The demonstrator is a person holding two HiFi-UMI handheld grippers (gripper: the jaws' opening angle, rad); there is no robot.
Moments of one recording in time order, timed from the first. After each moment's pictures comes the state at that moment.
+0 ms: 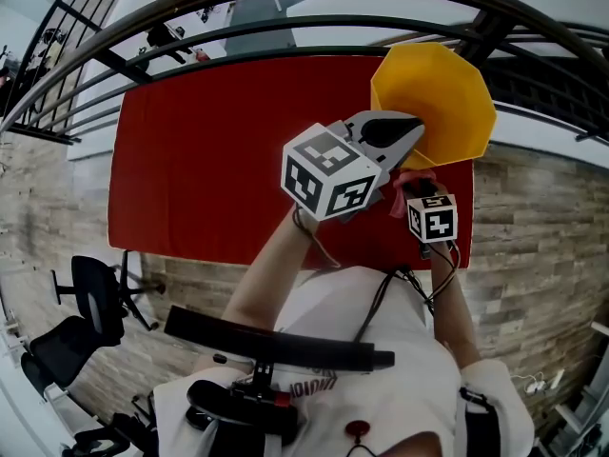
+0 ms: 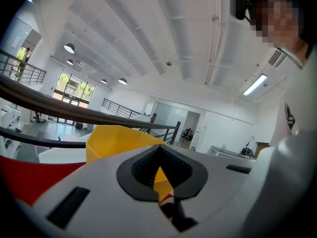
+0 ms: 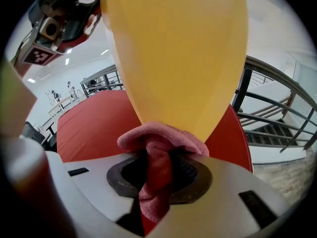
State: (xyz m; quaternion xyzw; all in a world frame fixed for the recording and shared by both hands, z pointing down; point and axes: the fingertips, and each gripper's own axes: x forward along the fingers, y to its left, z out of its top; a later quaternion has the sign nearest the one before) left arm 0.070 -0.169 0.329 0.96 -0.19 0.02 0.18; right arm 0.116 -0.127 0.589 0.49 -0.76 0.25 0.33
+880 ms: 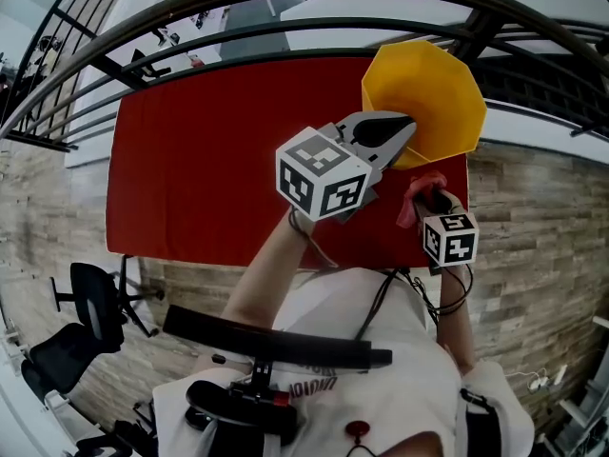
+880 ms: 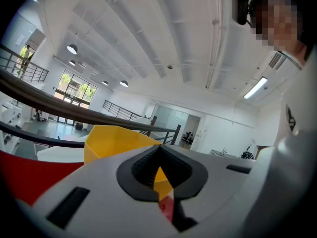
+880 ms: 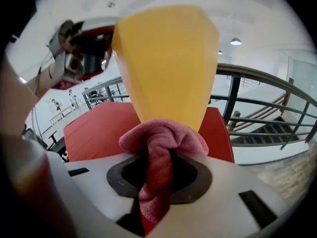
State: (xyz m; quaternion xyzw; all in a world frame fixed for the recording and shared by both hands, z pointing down) left arm 0.067 -0.165 0.327 0.96 -0.20 0.00 0.19; right arm 0.134 -0.094 0.534 0.51 -0.77 0.25 0.29
